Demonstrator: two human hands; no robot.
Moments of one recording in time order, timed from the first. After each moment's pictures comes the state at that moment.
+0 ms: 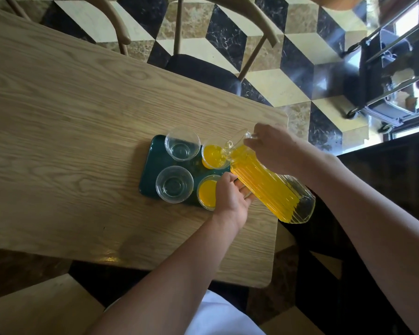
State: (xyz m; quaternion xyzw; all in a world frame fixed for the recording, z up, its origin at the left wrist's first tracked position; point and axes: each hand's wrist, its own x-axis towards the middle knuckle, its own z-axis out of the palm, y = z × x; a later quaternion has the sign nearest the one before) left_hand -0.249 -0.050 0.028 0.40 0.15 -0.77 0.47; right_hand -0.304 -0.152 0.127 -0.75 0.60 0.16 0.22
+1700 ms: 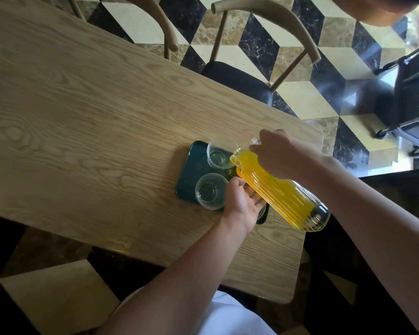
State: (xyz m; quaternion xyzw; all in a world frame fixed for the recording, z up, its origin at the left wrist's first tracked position) left_hand -0.189 -0.053 0.011 0.37 0.22 -0.75 0.50; right_hand -0.215 -0.152 0.126 -0.78 0.56 0.23 0.19
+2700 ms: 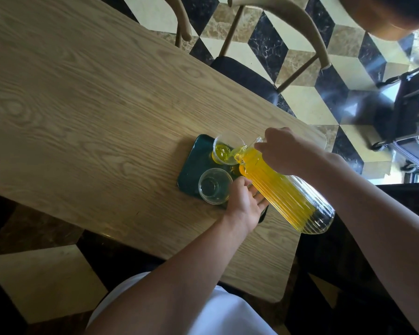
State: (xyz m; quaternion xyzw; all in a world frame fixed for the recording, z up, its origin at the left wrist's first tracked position) left_hand -0.191 -0.048 -0.001 0.33 0.23 -0.76 0.51; right_hand -0.214 -0.169 0.102 -0.87 0.32 0.38 -0.03
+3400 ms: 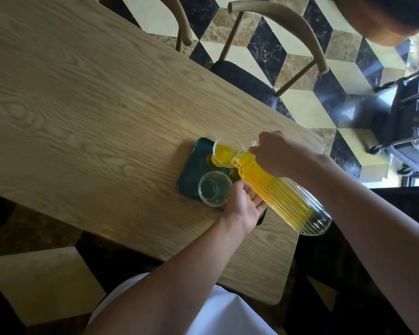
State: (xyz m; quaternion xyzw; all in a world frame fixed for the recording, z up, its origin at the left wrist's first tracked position) left_hand -0.188 -0.047 0.003 0.32 0.25 -0.77 0.49; right_hand -0.203 -0.166 0.105 -0.87 0.12 0.44 -0.17
